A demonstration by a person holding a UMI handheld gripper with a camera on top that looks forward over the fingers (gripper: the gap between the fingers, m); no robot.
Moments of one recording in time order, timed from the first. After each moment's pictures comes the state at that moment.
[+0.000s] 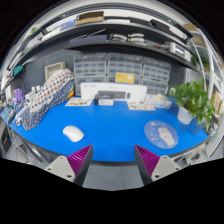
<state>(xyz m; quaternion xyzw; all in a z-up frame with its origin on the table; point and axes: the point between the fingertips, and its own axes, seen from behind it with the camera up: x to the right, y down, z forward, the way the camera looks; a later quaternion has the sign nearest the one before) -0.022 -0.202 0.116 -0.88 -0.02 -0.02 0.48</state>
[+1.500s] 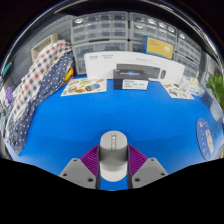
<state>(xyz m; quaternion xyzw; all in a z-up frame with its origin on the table) -0.161 0.004 -0.015 -0.94 0.01 0.00 0.35</state>
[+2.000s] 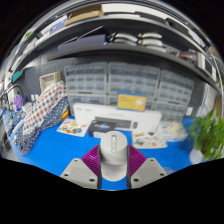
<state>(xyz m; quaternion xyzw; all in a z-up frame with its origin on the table) -0.002 0.045 0.189 -0.87 -0.07 0.02 0.49</state>
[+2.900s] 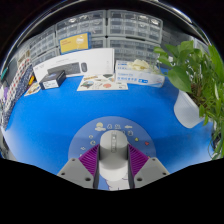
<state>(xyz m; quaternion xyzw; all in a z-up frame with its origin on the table) 0.247 -0.027 -0.010 -0.94 -0.01 0.00 0.33</state>
